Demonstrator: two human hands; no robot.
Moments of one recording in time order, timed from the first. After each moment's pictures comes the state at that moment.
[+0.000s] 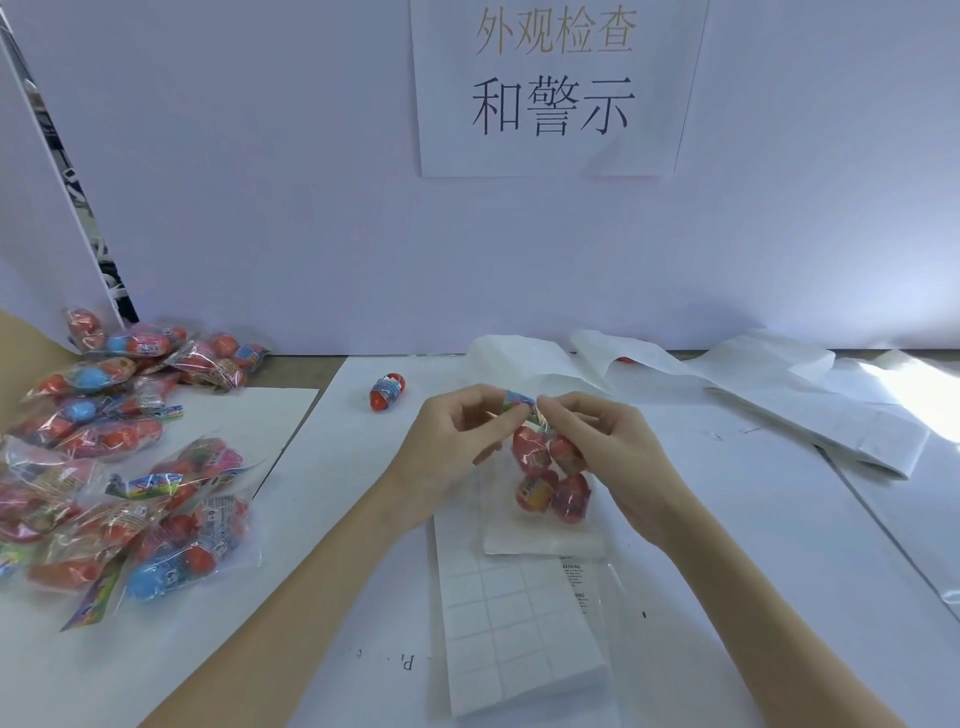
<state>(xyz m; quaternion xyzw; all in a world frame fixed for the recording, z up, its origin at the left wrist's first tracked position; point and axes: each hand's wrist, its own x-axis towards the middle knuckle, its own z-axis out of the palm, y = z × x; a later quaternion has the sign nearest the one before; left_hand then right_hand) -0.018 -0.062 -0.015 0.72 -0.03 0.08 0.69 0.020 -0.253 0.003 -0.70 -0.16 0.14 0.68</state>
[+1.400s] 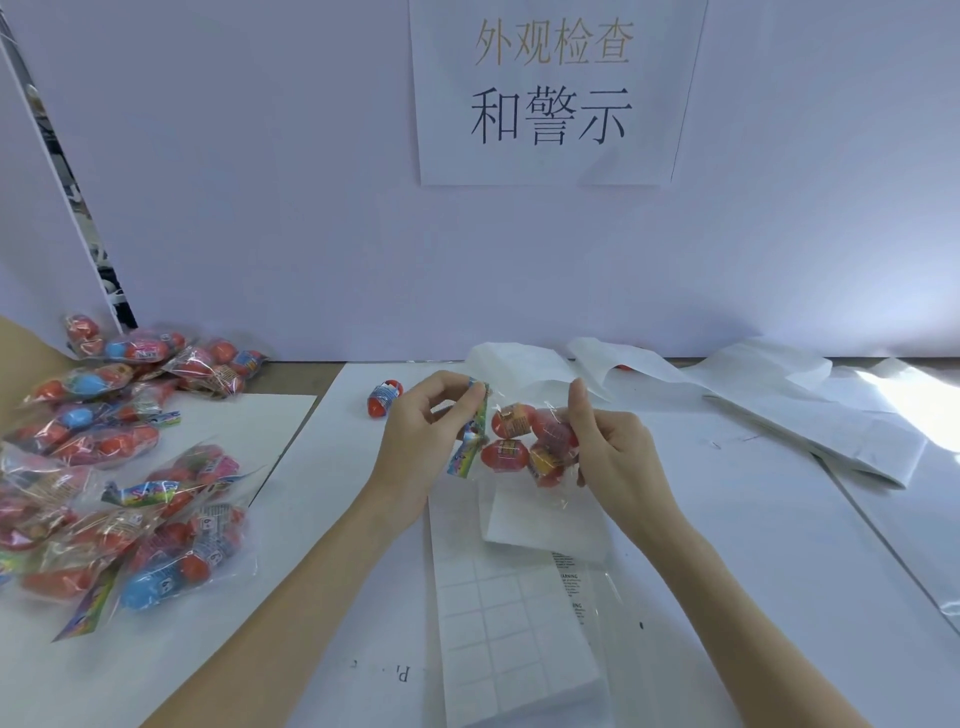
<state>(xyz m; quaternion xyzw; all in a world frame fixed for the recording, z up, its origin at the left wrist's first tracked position) -0.015 -0.057 -0.012 0.70 0.07 0.20 0.68 0.018 -0.247 -0.001 -0.79 -0.13 0.02 0.60</state>
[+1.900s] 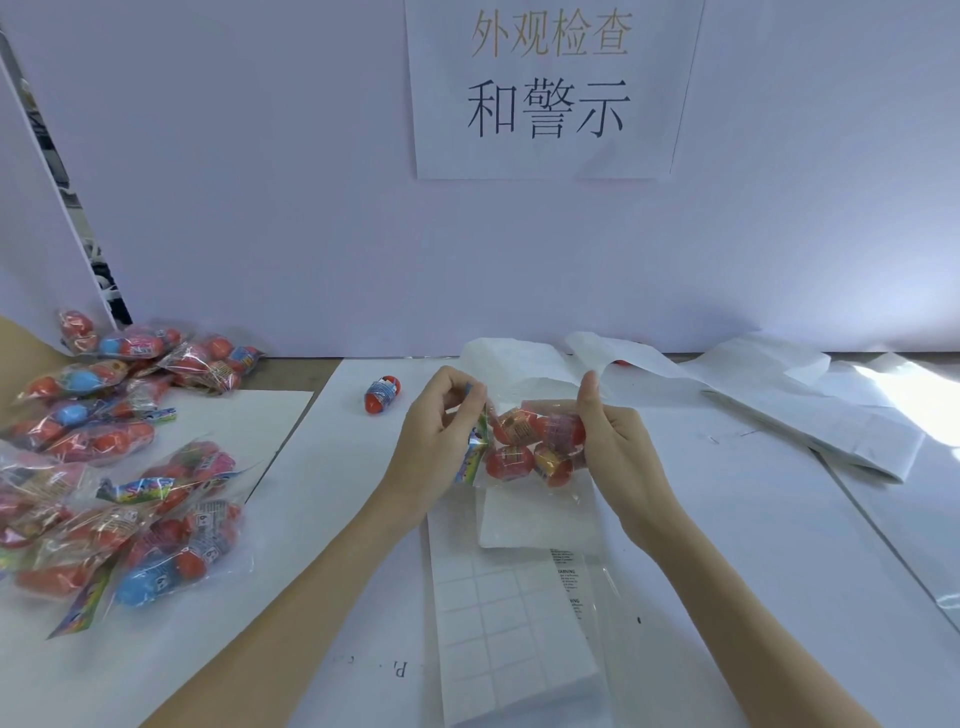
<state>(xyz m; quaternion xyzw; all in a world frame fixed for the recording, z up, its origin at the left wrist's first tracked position) -0.020 -0.070 -0.011 0.76 0.03 0.20 0.62 0.017 -0.248 0.000 -0.73 -0.14 0.07 0.66</state>
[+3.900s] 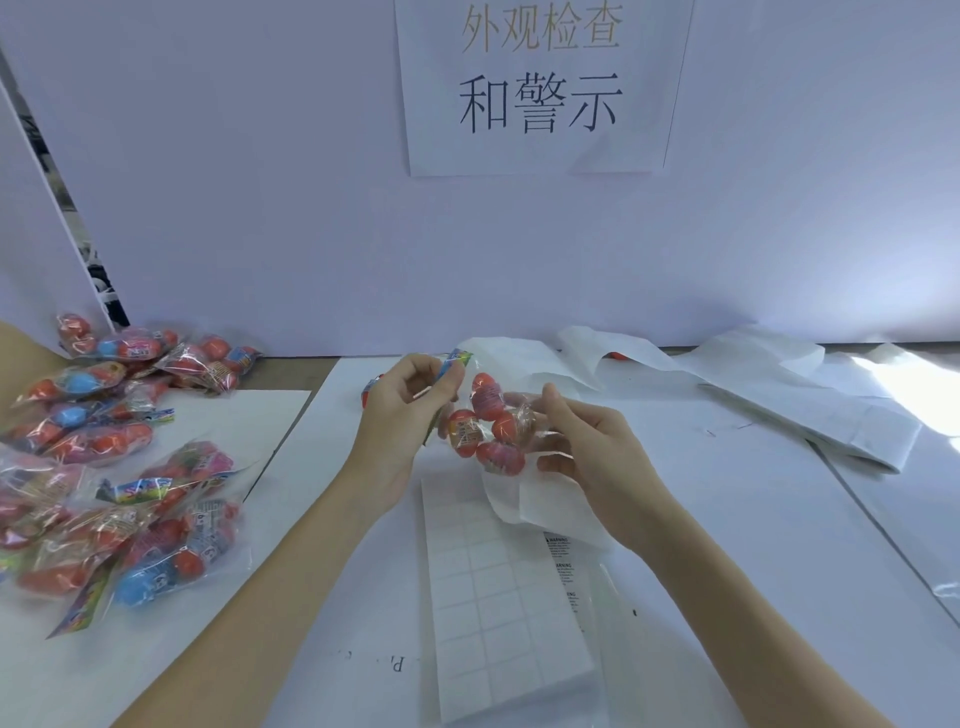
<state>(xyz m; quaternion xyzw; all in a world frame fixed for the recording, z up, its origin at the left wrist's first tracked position) -0.015 -0.050 0.002 0.66 0.10 0.20 0.71 0.012 -0.245 0.003 -0.65 -0.15 0.18 0.72</state>
